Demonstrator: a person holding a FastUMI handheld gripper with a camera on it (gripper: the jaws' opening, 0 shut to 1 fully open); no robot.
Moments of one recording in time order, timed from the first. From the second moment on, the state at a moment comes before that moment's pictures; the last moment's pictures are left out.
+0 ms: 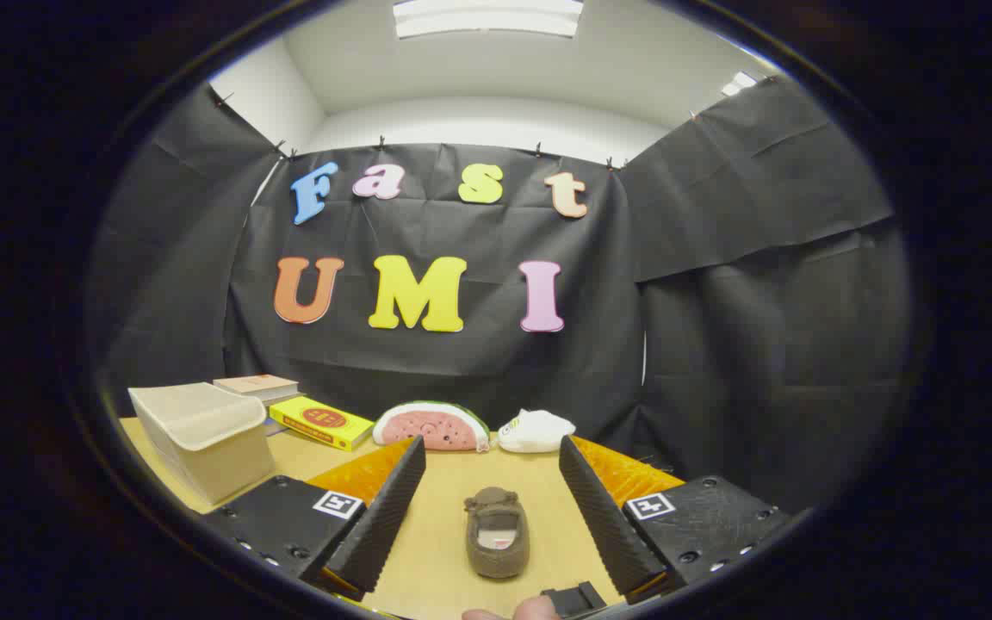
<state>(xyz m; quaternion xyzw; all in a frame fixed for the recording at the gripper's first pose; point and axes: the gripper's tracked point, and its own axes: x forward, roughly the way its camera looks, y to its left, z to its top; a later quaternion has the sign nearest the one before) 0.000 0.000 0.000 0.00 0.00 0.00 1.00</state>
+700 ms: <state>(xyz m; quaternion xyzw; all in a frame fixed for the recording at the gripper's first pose) 0.009 0.015 -0.008 0.00 0.01 0.02 1.00</state>
